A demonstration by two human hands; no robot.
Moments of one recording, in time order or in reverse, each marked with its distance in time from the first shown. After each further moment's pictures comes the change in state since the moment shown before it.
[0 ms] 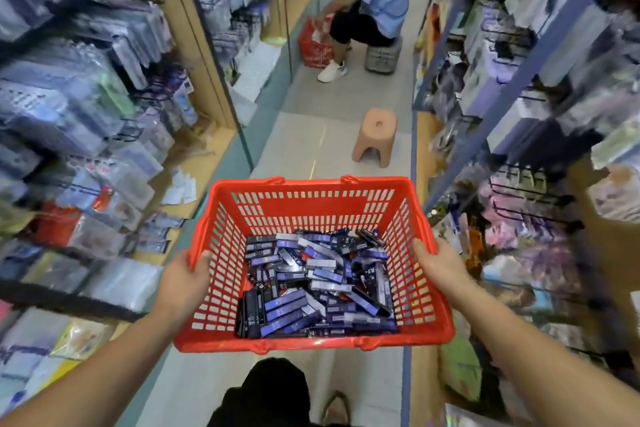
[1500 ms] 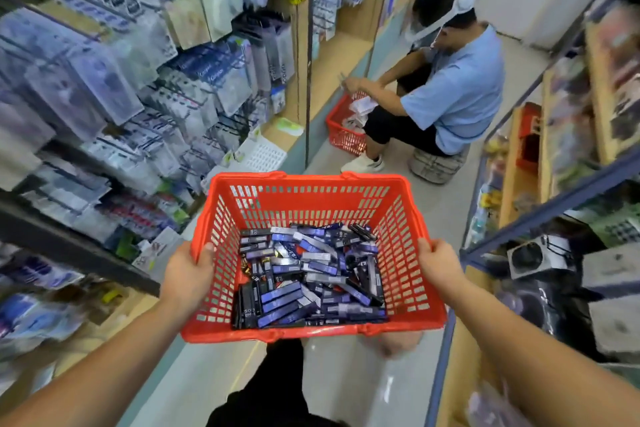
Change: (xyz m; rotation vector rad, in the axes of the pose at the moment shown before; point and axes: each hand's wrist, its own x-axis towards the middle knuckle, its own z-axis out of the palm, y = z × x) left_hand 0.800 0.478 0.211 -0.073 0.186 -0.236; right_hand 0.903 -0.552 0.029 -0.302 -0.039 -0.089
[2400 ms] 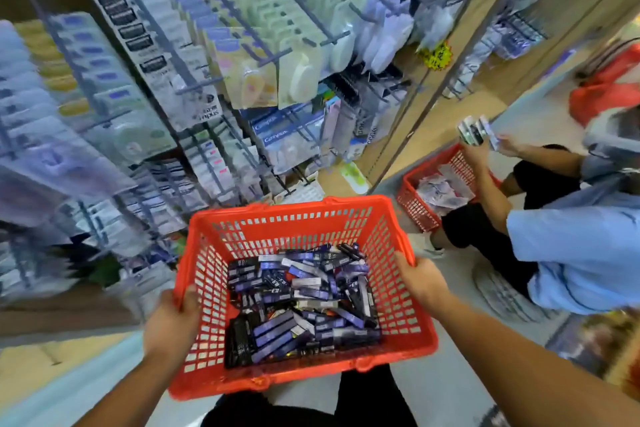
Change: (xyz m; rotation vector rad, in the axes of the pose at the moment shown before) left_hand 0.197 0.049 0.083 -0.050 0.297 -0.505; right_hand 0.344 -0.273 0.133 -0.437 -0.429 -0.214
